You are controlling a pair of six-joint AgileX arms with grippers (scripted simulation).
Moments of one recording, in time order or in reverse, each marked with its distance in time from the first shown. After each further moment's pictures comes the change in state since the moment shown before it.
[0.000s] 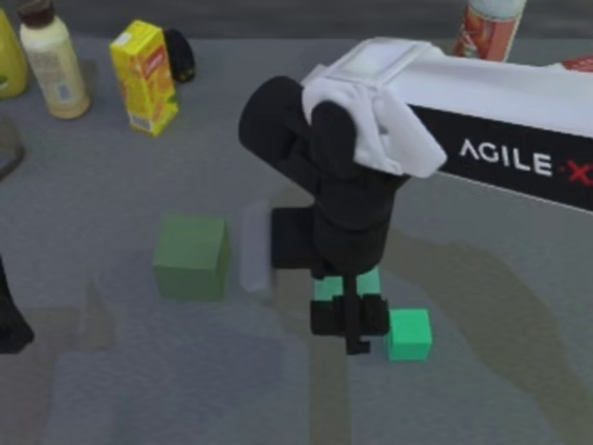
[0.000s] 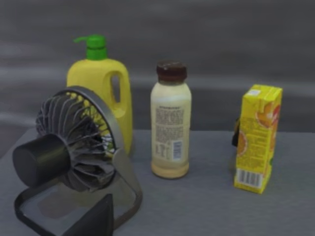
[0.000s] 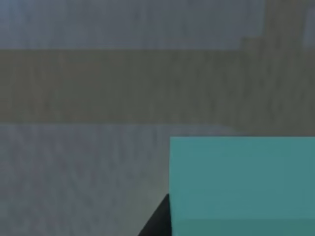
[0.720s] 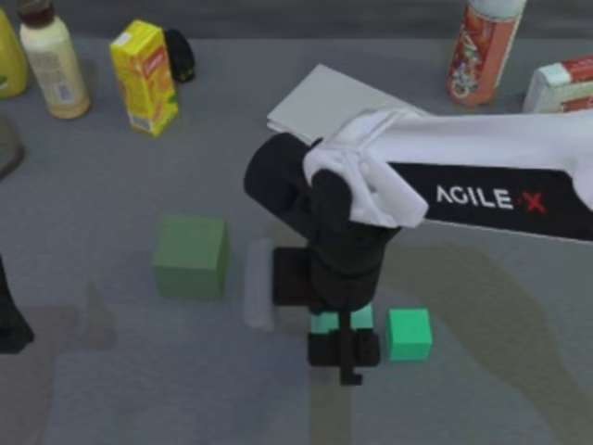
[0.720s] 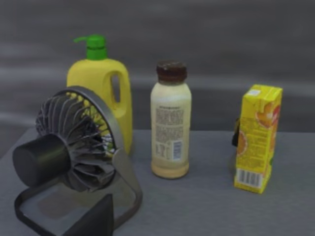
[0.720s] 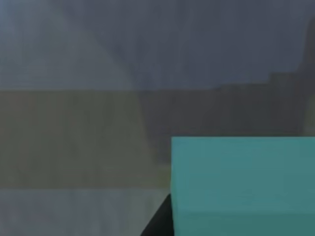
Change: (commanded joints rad) left arm 0.000 0.000 0.000 0.000 0.000 0.000; right arm 0.000 0.061 -0.161 0.228 0.001 0.003
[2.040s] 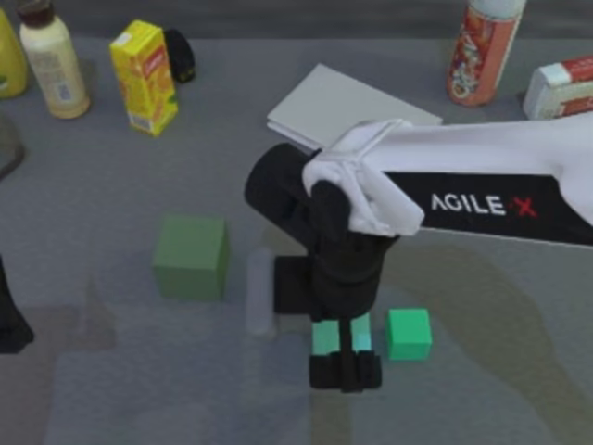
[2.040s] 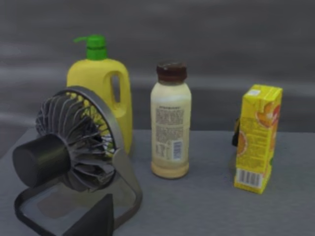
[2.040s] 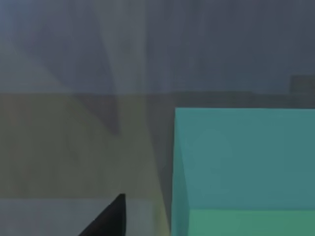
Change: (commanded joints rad) left arm 0.000 0.000 0.000 0.000 0.000 0.000; right arm 0.002 0.009 -0.018 0.021 0.000 -0.001
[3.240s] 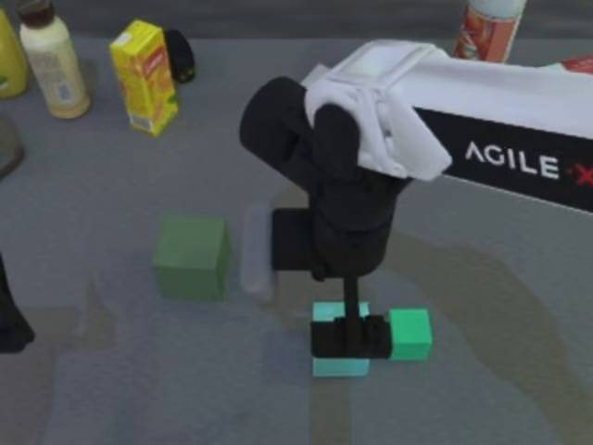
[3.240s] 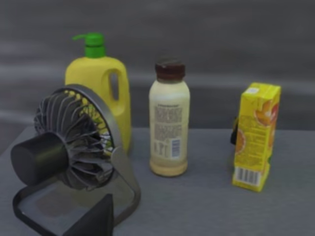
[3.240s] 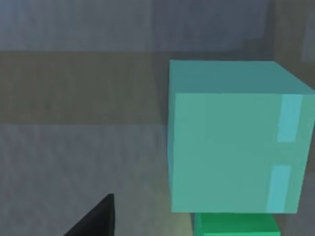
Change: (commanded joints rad) left arm -0.003 0.009 0.009 -0.007 0.001 -0.002; right arm -0.004 -0.084 0.159 -0.236 -0.002 0.000
